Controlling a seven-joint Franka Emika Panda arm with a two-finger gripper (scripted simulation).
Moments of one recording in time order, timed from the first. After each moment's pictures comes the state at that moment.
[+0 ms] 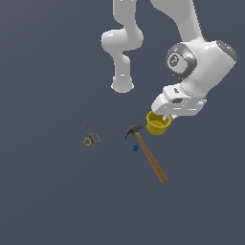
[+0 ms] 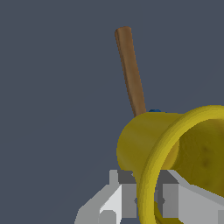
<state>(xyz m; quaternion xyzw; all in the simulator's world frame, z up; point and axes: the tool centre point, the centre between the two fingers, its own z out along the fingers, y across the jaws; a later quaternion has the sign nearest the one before) -0.047 0.198 0.197 0.99 0.08 -0.02 0.12</state>
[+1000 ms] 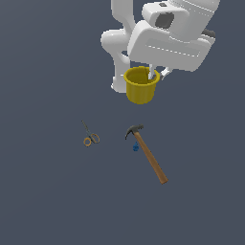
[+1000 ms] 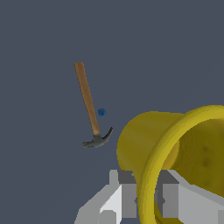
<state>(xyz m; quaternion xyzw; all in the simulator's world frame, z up) -0.028 0.097 0.406 0.99 0.08 -0.02 0.12</state>
